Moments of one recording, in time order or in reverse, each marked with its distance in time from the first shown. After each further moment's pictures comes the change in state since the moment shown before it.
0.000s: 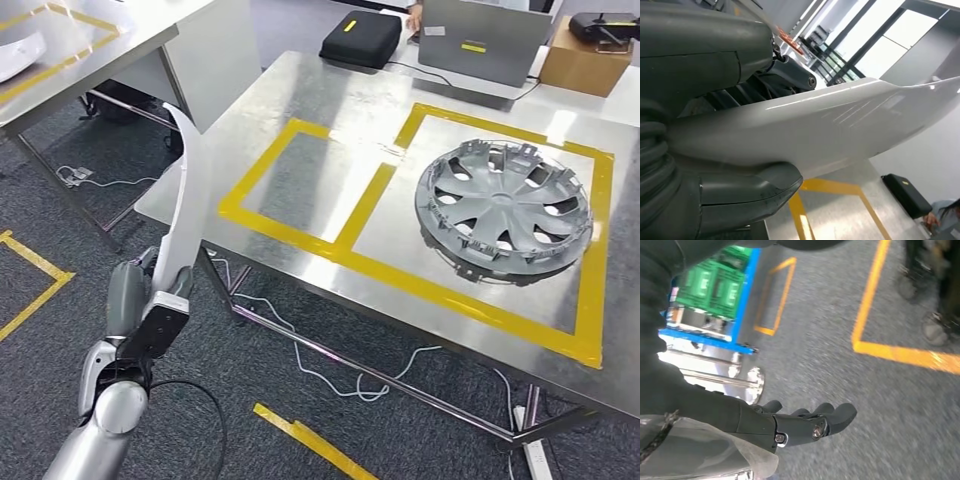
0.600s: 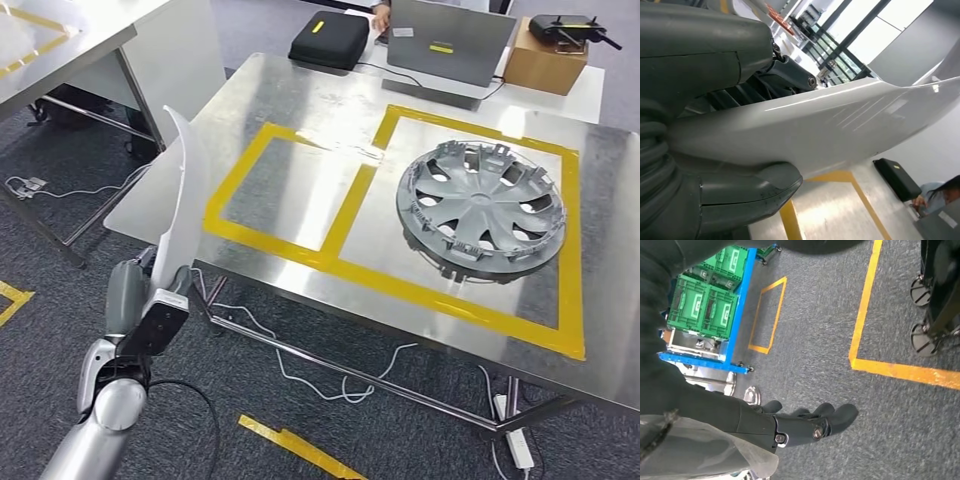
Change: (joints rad) left arm 0.002 -0.005 0.009 0.010 0.000 0.006 0.001; right arm 0.001 0.003 0.000 0.004 0.010 -0.001 -0.001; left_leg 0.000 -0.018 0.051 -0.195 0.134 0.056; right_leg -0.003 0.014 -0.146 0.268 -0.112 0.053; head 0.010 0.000
